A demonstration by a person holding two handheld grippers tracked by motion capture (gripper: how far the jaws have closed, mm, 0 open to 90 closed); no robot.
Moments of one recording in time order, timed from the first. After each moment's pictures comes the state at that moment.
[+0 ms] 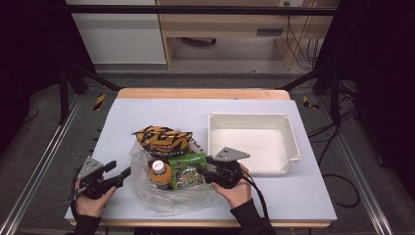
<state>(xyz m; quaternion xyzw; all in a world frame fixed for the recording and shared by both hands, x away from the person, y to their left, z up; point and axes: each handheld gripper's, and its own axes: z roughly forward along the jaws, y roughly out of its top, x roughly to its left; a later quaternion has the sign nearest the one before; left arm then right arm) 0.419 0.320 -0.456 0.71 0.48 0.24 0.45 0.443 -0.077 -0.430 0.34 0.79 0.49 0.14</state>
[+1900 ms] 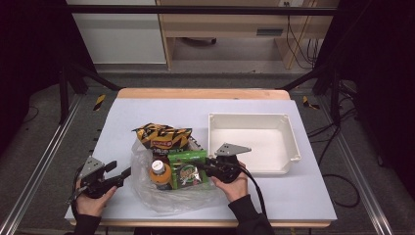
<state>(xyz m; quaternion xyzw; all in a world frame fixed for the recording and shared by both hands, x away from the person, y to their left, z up) 0.421 0.320 -0.458 0.72 0.48 0.24 0.44 0.462 -0.079 -0.439 0.33 0.77 0.54 0.07</state>
